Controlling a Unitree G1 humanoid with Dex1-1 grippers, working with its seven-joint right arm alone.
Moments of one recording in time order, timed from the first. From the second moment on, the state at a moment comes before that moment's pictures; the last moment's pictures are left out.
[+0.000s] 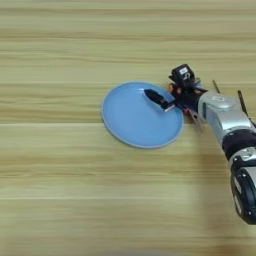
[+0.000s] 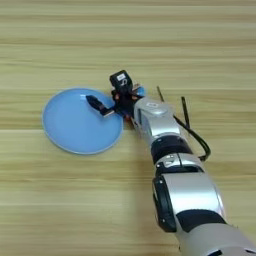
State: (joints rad) arm -0.71 -0.30 -0.04 0.97 0.02 -0.01 0.66
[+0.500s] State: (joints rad) arm -0.68 -0.30 0.02 0.93 0.00 0.09 0.79
